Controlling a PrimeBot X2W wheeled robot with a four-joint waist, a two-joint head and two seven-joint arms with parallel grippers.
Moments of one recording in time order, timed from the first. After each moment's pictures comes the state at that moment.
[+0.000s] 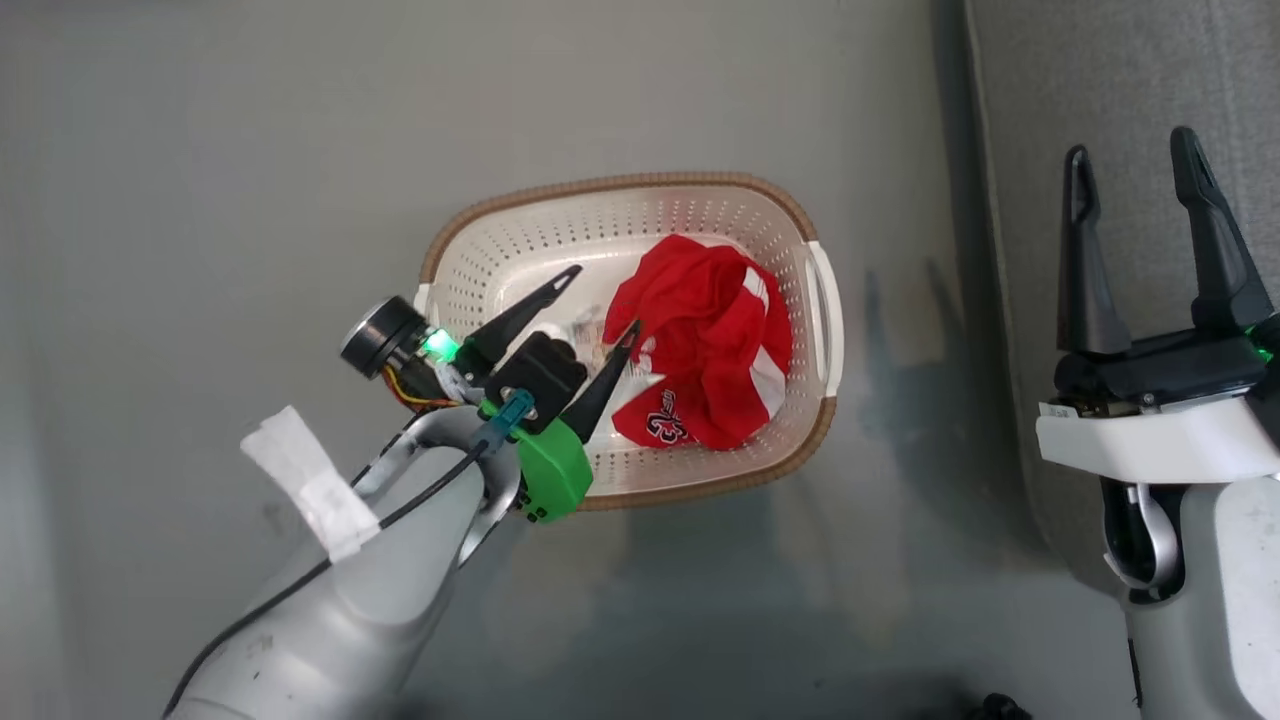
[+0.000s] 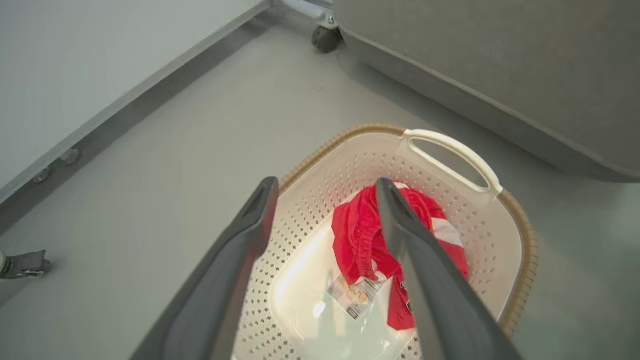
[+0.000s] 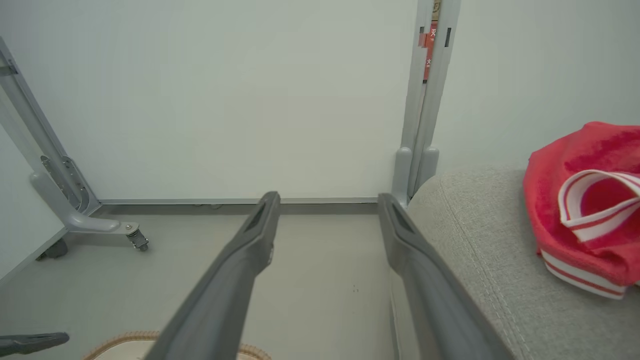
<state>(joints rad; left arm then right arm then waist) -0.69 0.14 -0.70 0.66 -0.09 -0.13 -0.26 -0.30 -0.06 -0.06 -0.16 0.12 0.13 -0.26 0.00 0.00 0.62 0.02</state>
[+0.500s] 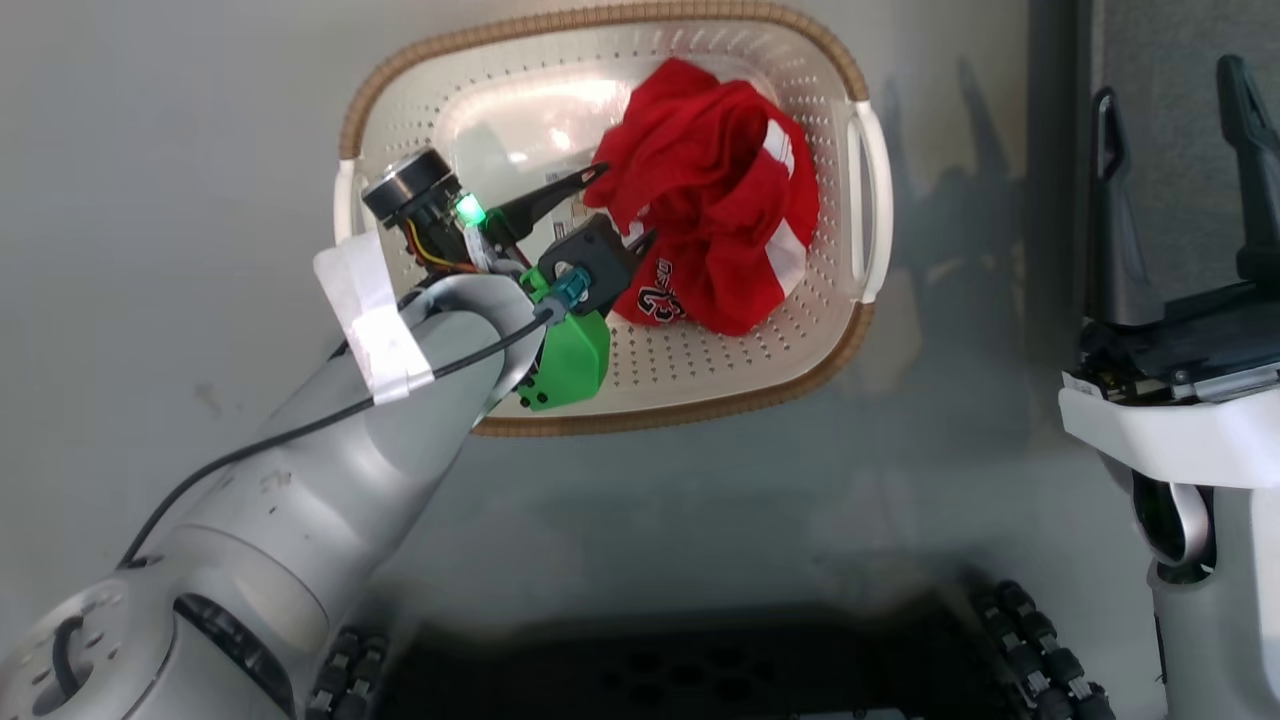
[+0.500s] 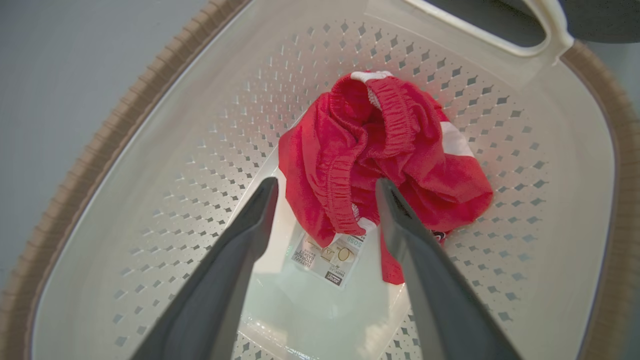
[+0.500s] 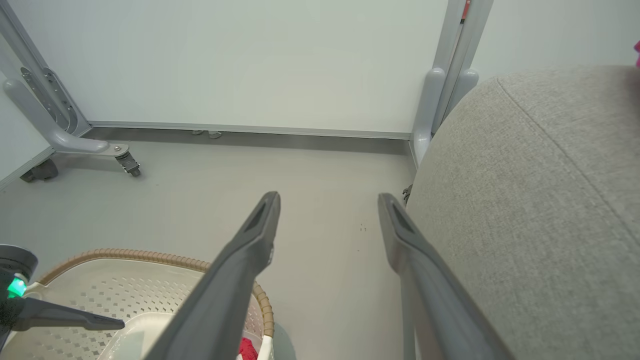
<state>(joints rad) -1.08 0.10 -1.10 0.97 -0.26 -0.13 -0.26 -0.34 -0.11 -0.03 -0.27 0.07 0.13 -0.26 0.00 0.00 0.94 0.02</state>
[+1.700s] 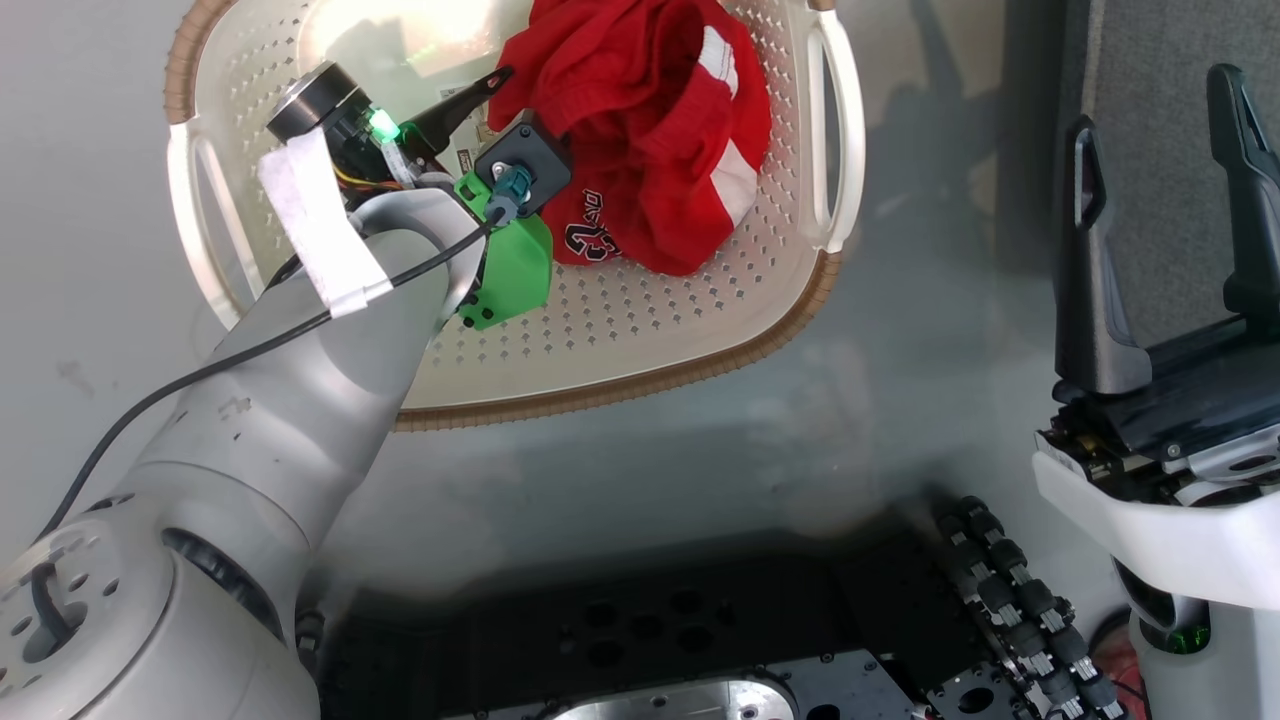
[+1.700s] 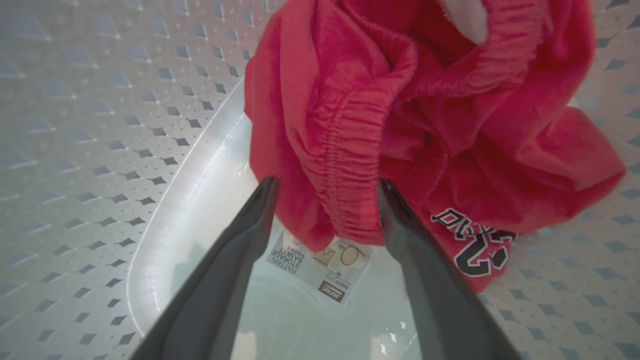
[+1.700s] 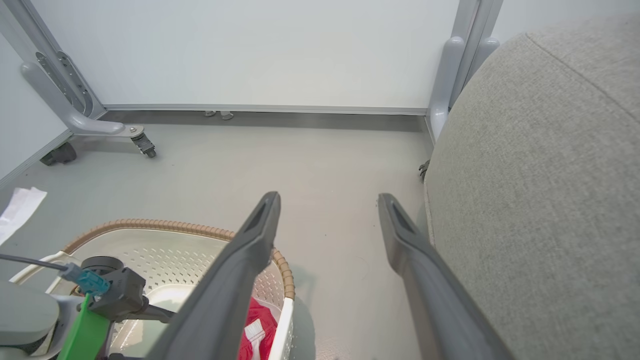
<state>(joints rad) -1.22 0.07 -1.14 1.20 -0.34 -0.07 -0.26 -0.28 -0.09 0.06 -0.48 0.08 0.13 -0.26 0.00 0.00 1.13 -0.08</state>
